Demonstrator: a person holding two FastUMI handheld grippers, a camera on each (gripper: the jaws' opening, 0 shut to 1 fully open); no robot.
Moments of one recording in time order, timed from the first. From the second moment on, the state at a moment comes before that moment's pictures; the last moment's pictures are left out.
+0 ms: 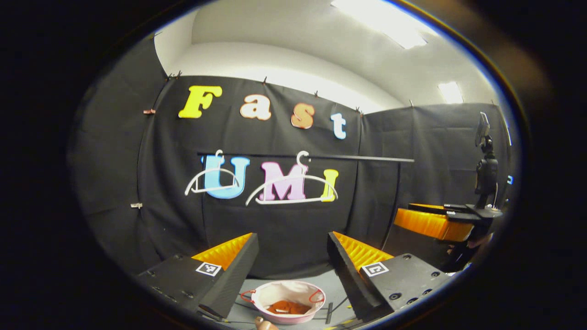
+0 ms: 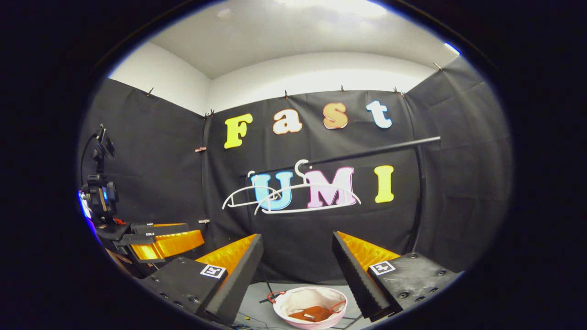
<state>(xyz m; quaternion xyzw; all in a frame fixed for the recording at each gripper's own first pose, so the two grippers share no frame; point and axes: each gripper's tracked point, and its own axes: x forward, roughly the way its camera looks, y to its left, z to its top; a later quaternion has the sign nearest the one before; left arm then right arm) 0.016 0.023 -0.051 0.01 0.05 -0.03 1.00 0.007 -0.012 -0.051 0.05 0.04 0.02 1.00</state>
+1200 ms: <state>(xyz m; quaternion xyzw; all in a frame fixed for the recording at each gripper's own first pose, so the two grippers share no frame) 0.025 -0.059 -0.016 0.03 -0.01 0.04 1.00 0.006 -0.083 -0.010 0.11 -0.04 0.06 0.99</state>
